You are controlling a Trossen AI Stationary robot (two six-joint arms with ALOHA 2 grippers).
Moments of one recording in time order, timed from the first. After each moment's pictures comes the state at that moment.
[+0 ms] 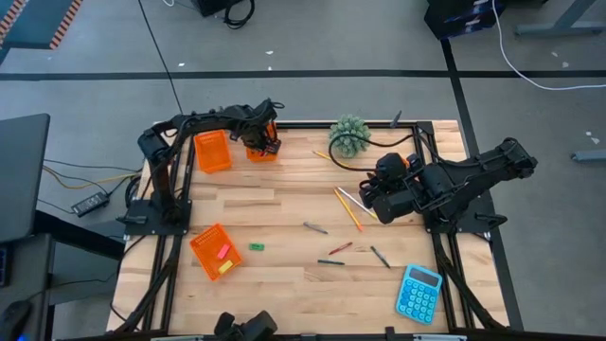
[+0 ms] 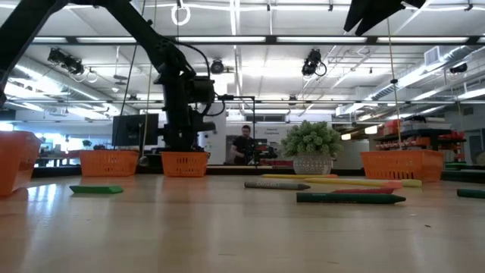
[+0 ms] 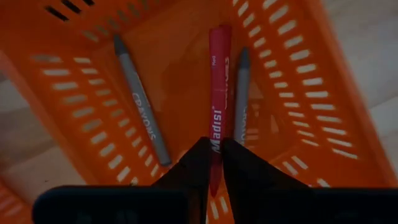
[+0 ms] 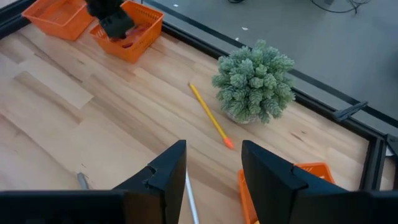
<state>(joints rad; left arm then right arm) 0.70 1.91 1.28 -0.69 -0.06 -0.44 0.35 1.33 1.39 -1.39 0.85 1.23</state>
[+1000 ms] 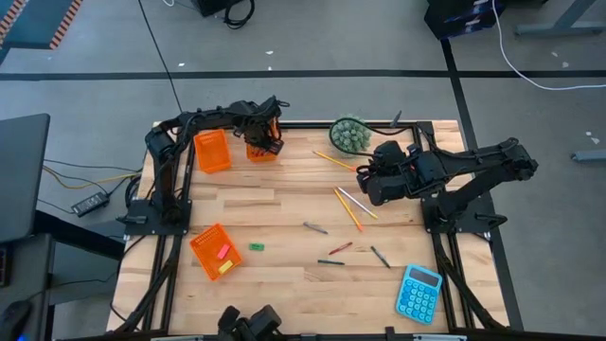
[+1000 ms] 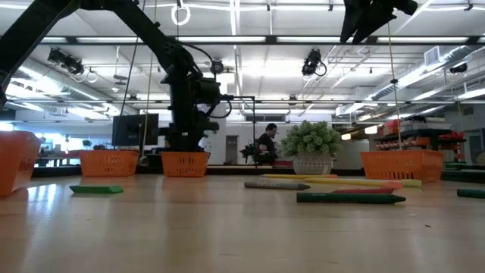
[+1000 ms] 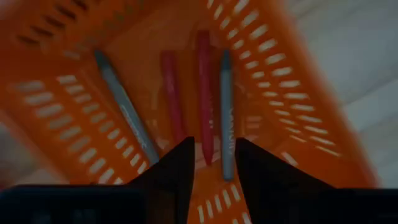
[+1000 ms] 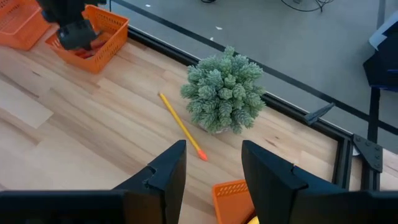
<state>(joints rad) 0.70 1.97 1.41 -0.81 -0.04 -0.34 0.22 1.33 1.39 -1.39 0.86 1.16</state>
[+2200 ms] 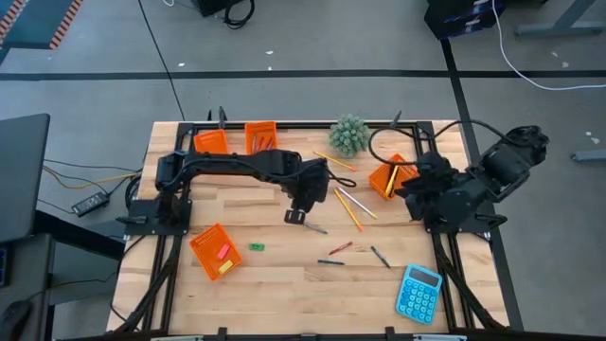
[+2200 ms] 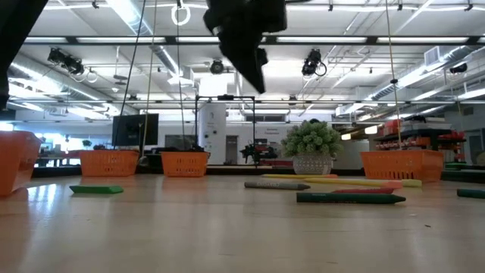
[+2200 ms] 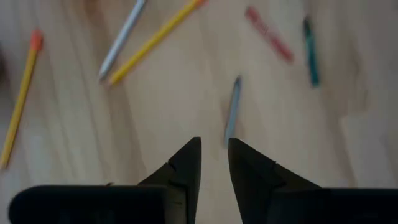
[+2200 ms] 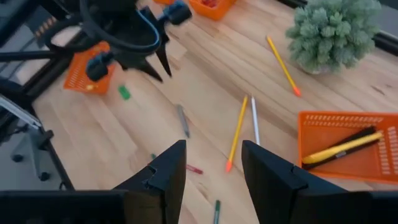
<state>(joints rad) 0.04 1.97 1.79 -0.95 0.10 0.29 0.63 1.19 1.63 -1.57 0.63 1.35</state>
